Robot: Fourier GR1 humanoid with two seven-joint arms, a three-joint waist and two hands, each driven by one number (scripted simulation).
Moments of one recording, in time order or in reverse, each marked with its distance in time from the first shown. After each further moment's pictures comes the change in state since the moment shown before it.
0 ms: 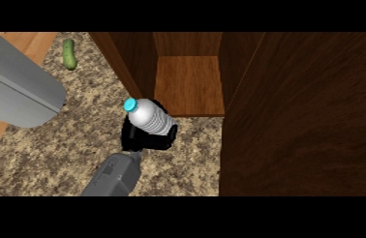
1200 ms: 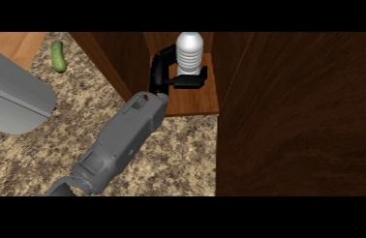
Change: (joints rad) left arm -0.625 0.002 -0.111 0.471 0.082 0.399 0.181; right arm -0.083 -0.002 -0.103 0.022 -0.040 0.036 0.003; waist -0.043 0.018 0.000
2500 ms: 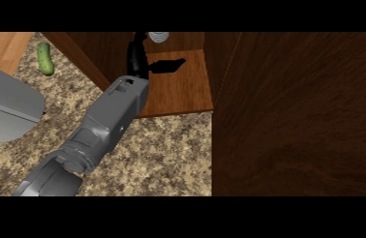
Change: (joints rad) left arm -0.202 0.056 0.114 0.407 -0.053 0.122 -0.152; right arm -0.028 -0.015 -0.031 0.038 -0.039 0.074 -0.033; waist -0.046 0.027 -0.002
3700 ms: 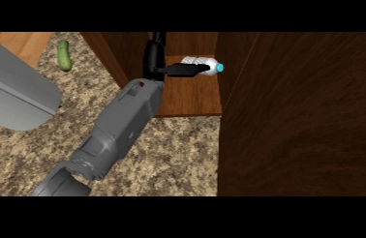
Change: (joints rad) left arm 0.069 -0.056 0.054 -0.212 0.087 -0.297 -0.142; right arm 0.046 0.017 0.047 -0.013 -0.020 0.000 0.043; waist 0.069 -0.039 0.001
